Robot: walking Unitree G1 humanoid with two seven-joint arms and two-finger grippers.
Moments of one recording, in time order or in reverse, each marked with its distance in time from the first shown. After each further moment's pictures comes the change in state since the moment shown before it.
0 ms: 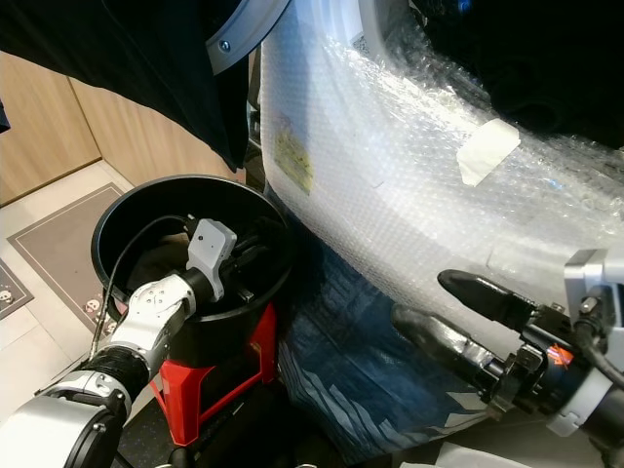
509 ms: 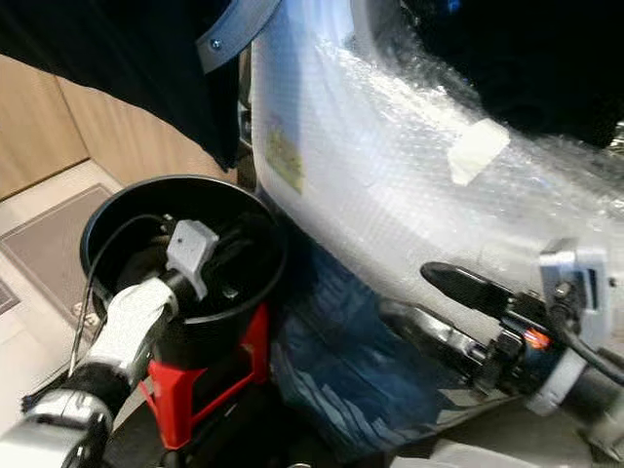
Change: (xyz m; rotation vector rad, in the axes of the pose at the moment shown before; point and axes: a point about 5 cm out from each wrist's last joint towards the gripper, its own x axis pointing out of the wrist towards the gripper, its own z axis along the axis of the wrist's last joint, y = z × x) left arm -0.026 -0.004 0.008 0.117 -0.127 0.078; right arm 0.018 -0.013 0.000 -0.015 0.007 0.078
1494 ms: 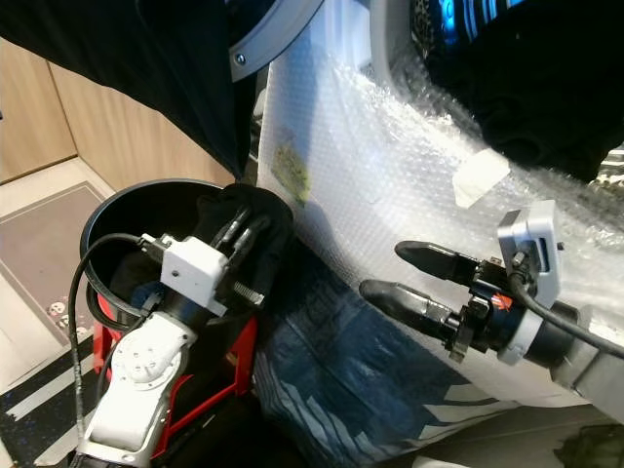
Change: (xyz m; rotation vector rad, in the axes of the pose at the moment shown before) left arm -0.004 -0.063 0.118 0.165 -0.403 0.195; right arm 0.024 -0.033 0.010 -0.083 -0.005 0.090
